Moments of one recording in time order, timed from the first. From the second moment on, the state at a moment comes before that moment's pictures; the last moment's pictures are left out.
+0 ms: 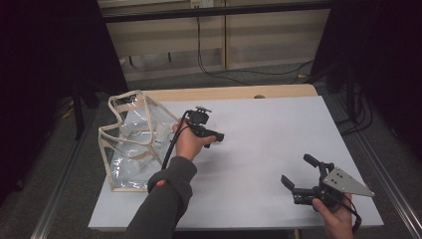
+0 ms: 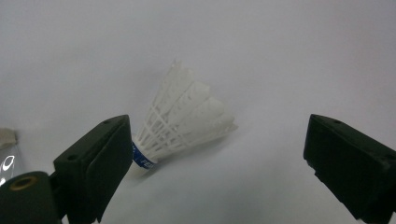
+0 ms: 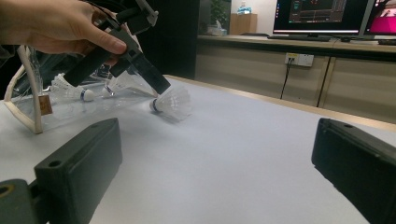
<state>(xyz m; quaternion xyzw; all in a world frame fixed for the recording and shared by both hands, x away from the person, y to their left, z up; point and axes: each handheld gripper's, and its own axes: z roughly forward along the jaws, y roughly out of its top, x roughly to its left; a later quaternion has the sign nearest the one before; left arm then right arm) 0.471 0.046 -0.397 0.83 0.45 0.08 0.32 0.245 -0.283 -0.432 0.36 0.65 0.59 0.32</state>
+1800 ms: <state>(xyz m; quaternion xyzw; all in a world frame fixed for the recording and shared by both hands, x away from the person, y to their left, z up) 0.484 0.039 -0.424 0.82 0.48 0.12 0.29 0.245 -0.283 -0.432 0.36 0.65 0.59 0.32</state>
